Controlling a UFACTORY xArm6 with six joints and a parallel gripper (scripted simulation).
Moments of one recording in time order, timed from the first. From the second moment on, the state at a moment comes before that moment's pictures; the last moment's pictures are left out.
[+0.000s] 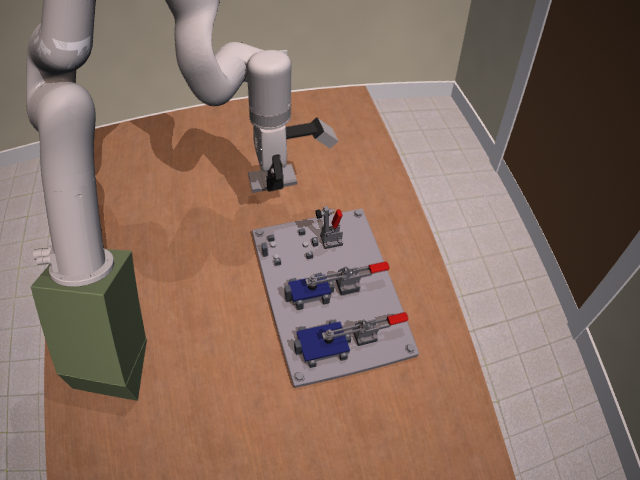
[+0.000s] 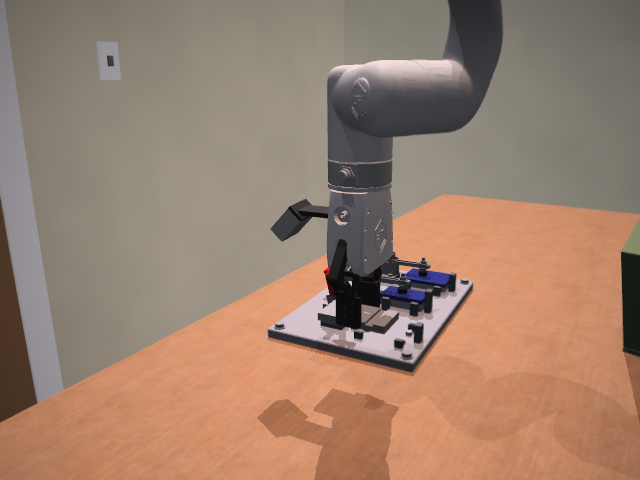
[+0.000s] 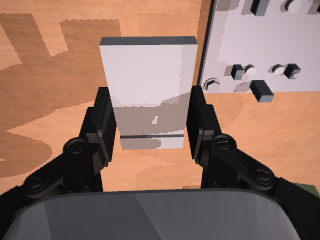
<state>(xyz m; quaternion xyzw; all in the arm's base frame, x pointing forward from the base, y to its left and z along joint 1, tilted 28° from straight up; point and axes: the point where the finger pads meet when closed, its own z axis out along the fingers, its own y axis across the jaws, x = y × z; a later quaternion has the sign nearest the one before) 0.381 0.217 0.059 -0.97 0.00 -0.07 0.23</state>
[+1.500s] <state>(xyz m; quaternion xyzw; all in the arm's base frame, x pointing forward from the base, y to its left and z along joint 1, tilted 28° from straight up) 0.391 0.250 -0.005 -0.97 0.00 -0.07 0.23</state>
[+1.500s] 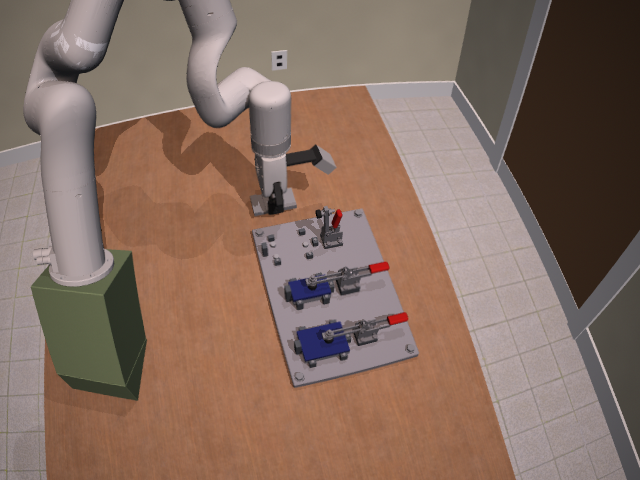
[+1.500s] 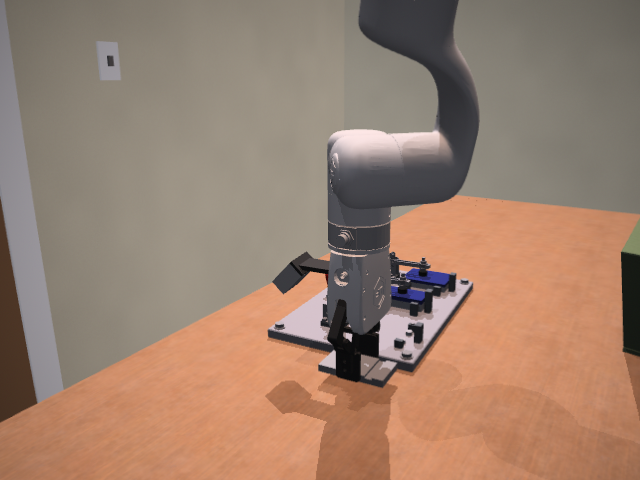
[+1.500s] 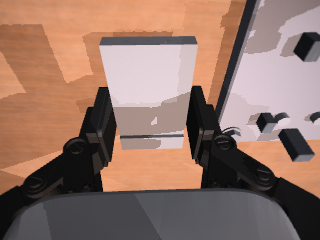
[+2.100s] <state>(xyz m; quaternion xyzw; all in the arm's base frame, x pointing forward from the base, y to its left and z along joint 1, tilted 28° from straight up) 0.393 0.254 -0.013 -0.97 0.00 -0.07 0.23</state>
